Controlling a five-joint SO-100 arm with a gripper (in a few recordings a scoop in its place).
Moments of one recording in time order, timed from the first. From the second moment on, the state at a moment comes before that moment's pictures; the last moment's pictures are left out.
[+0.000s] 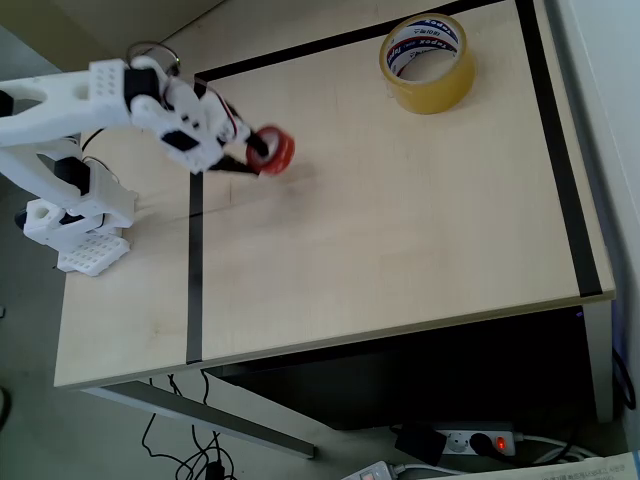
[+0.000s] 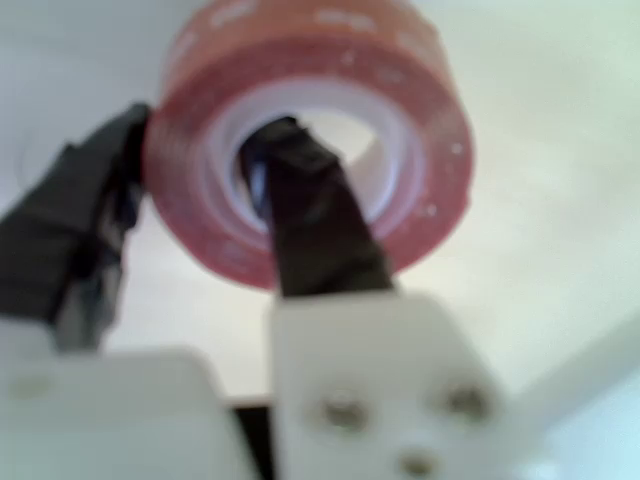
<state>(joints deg) -6.5 101.1 113.0 58.8 -25.2</state>
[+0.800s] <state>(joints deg) -4.6 142.3 114.2 74.4 -17.0</state>
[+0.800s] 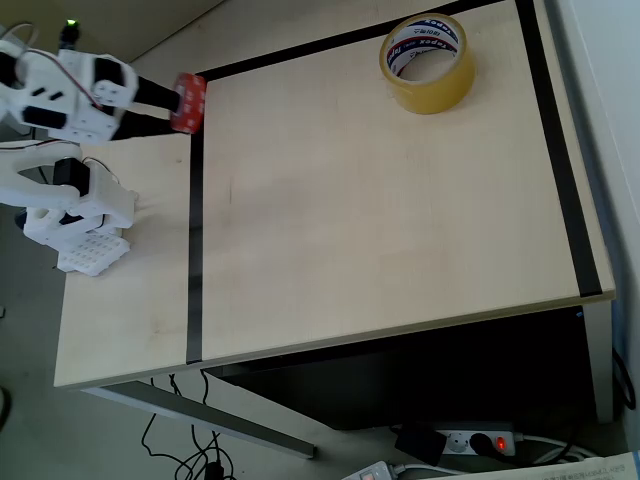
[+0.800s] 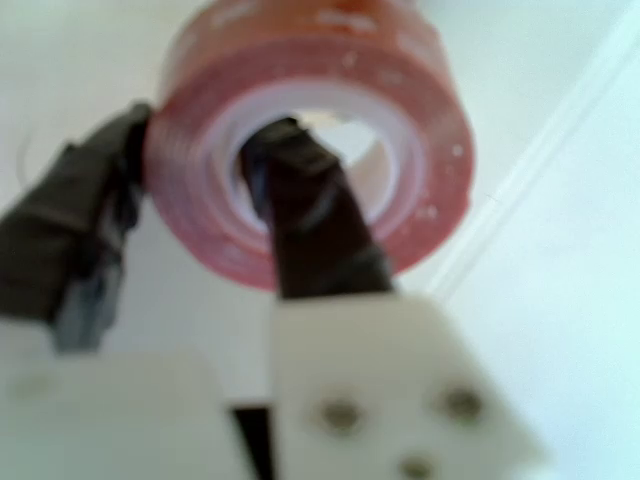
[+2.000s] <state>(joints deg) -10.6 35.3 25.6 57.7 -18.3</state>
